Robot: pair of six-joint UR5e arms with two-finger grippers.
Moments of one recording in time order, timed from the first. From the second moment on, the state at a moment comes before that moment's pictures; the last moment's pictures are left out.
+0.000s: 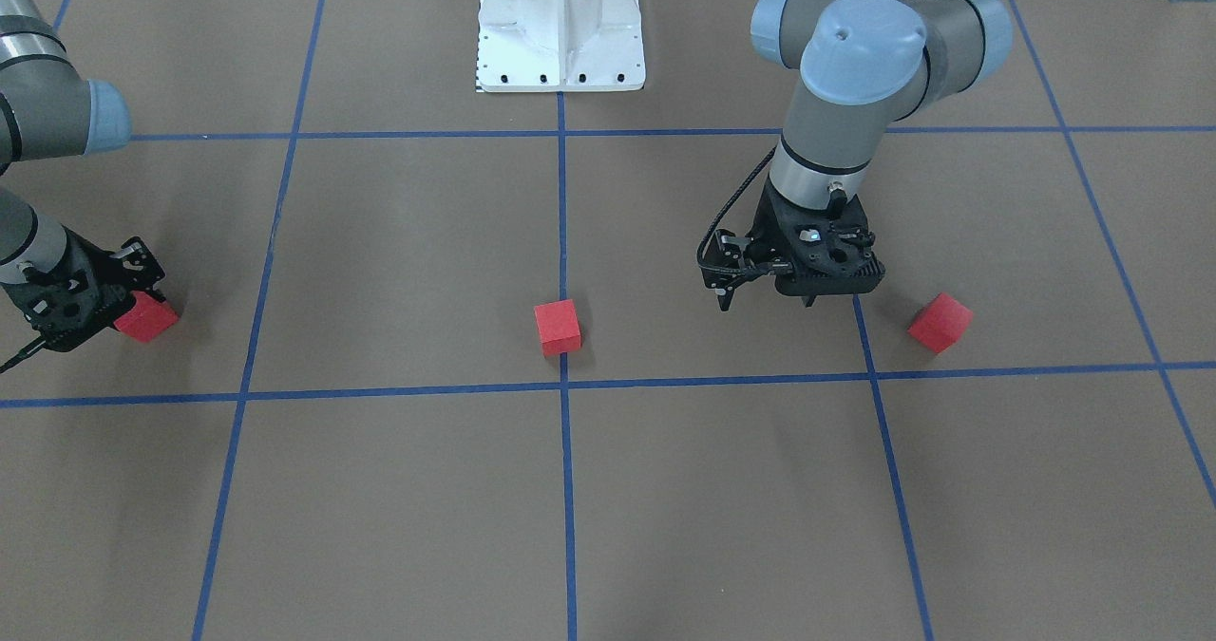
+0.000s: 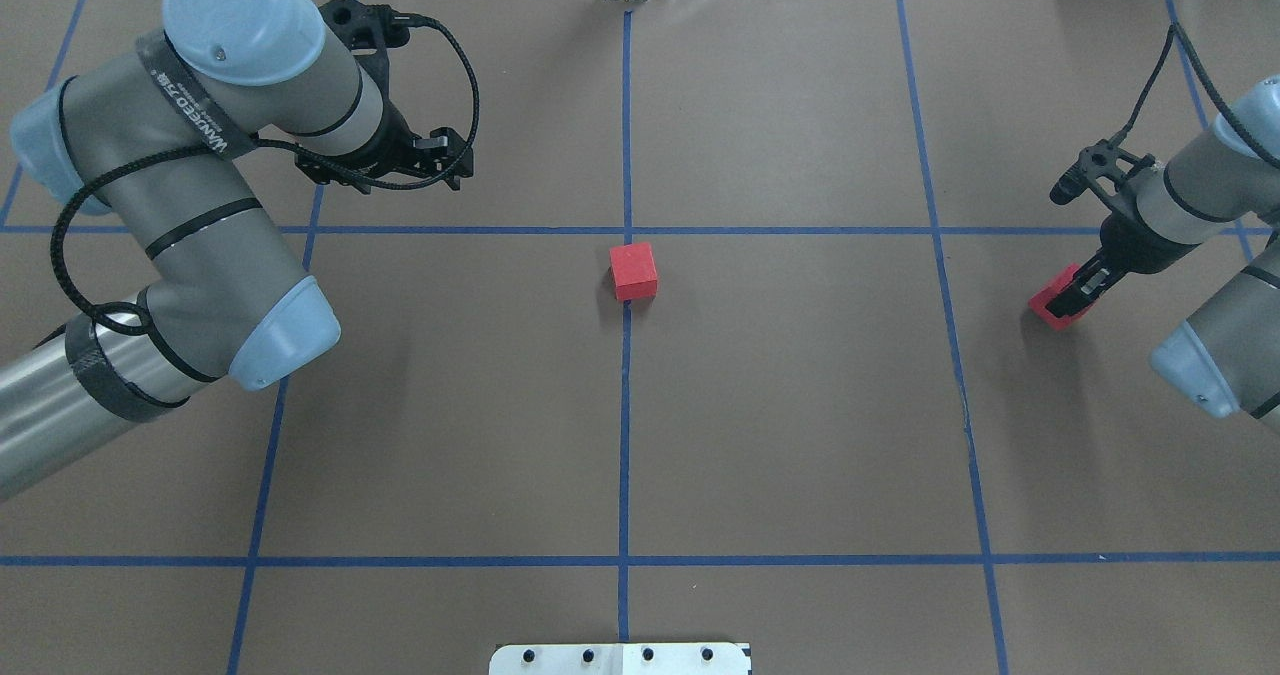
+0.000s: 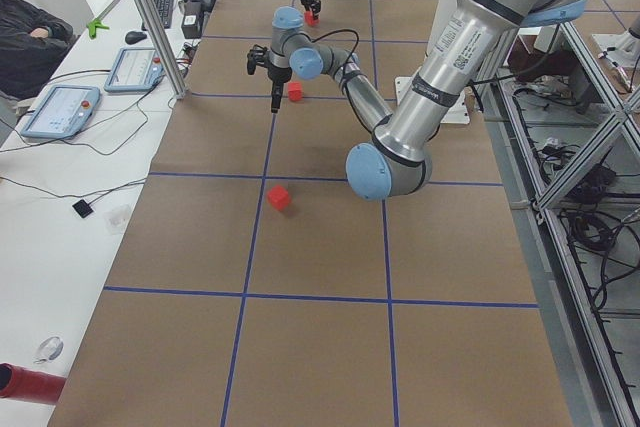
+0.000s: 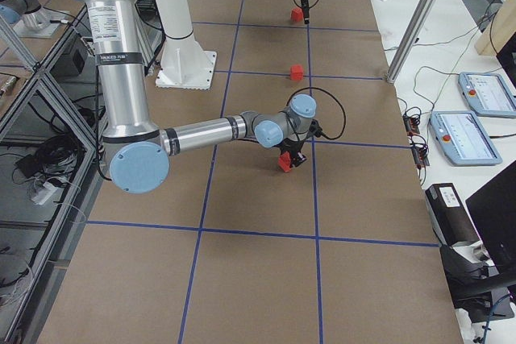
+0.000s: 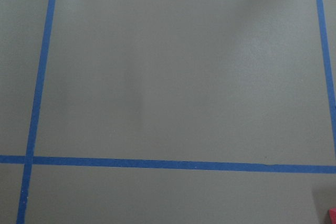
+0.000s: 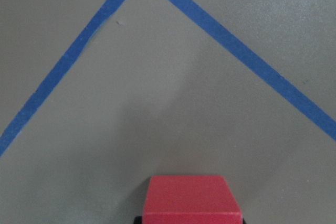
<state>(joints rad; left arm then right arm) -0.79 -2.18 -1.73 -1.60 -1.92 -1.06 0.99 -1.45 1.64 -1.31 2.25 0.03</state>
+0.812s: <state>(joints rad) -0.86 -2.00 -1.85 -1.60 -1.97 -0.90 0.87 -1.13 1.72 -1.52 2.28 0.53</state>
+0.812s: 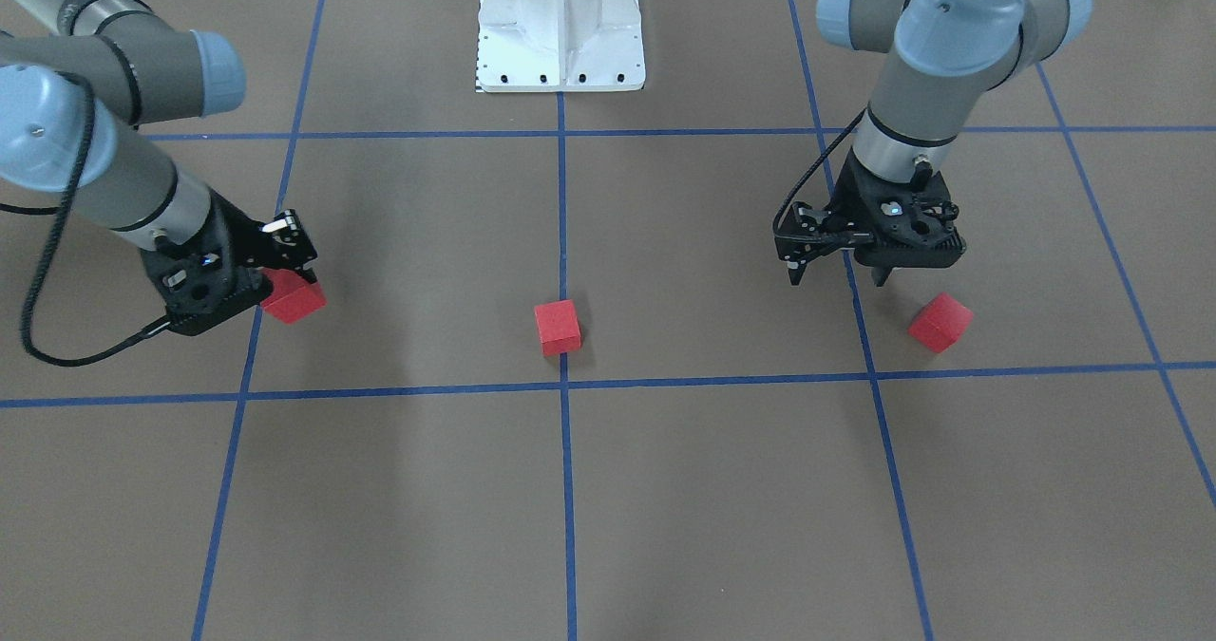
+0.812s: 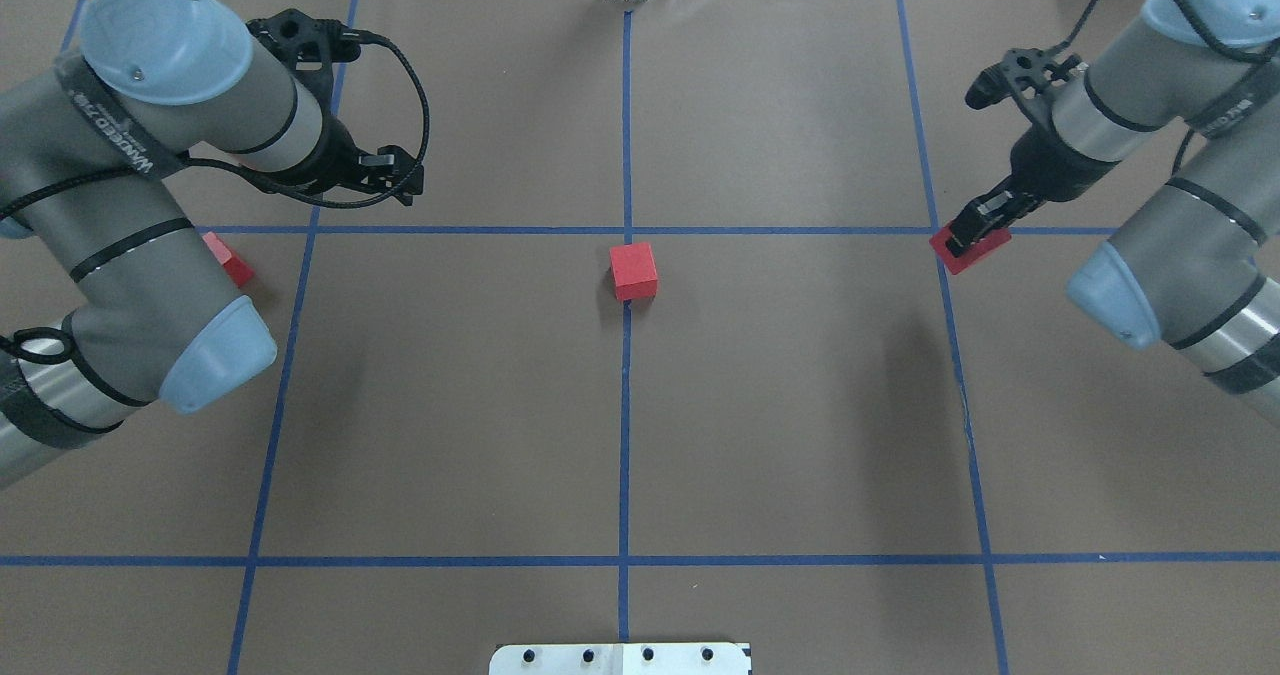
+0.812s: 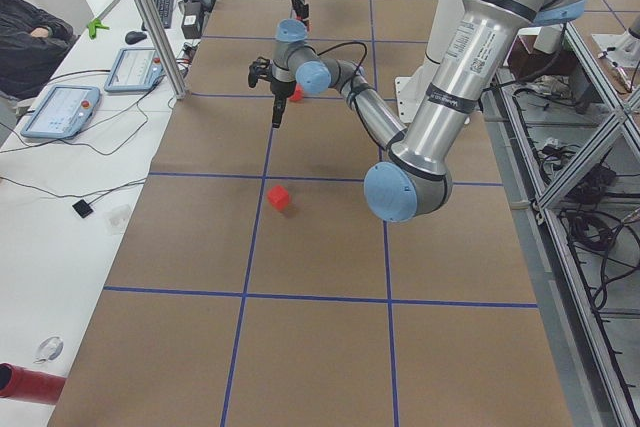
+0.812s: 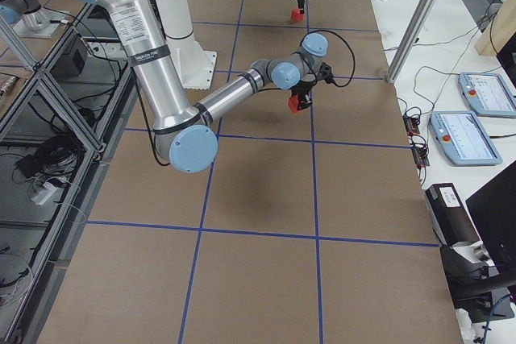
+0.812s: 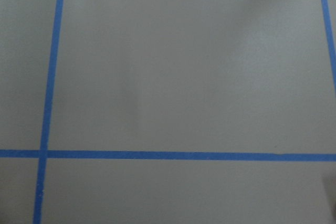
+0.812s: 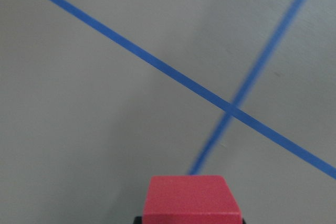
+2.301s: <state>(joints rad) -0.99 -1.83 -1.83 -1.67 -2.04 -0.69 0.51 -0.77 1.51 -1.52 1.89 1.23</state>
